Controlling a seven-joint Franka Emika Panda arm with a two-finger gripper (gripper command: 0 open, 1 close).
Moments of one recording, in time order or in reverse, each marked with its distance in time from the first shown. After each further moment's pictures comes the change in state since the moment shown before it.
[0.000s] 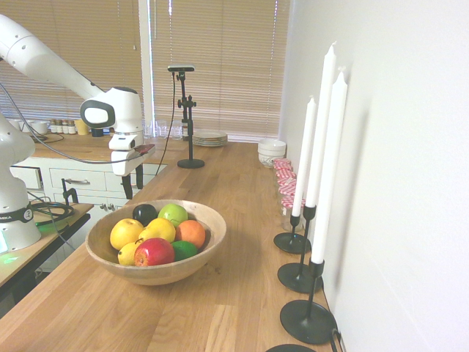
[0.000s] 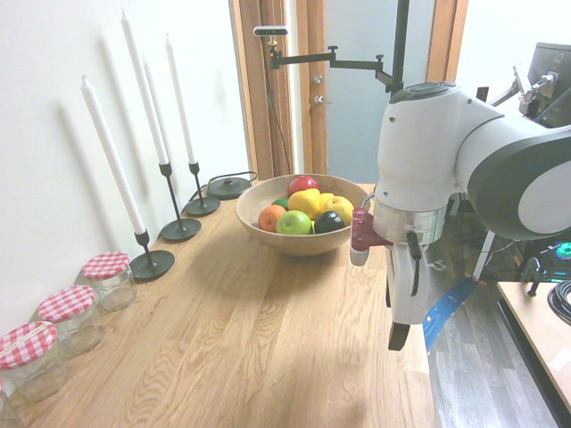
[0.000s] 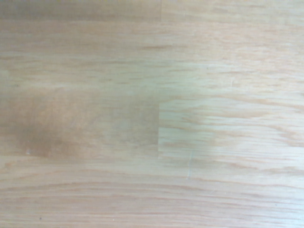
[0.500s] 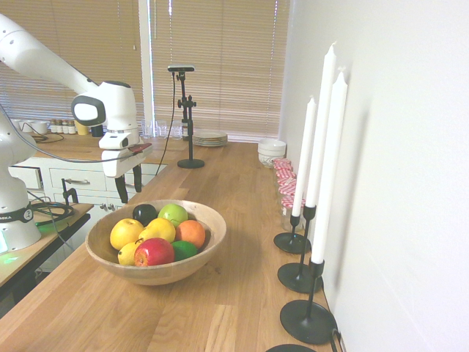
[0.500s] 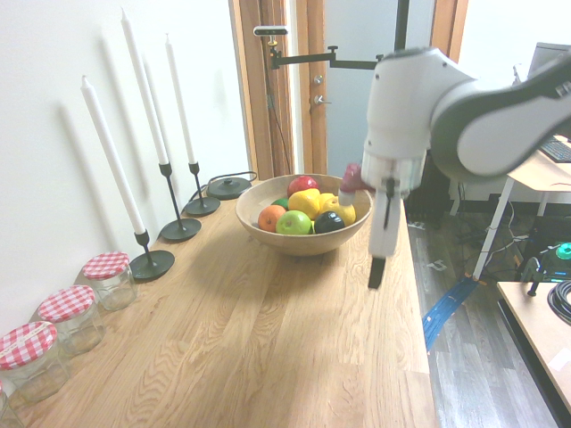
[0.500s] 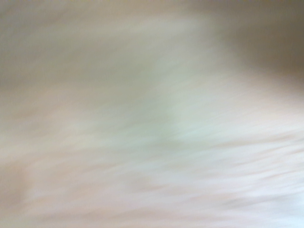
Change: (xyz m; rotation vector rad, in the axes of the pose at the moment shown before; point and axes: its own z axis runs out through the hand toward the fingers) arm 0.096 0.065 -0.047 0.029 0.061 0.112
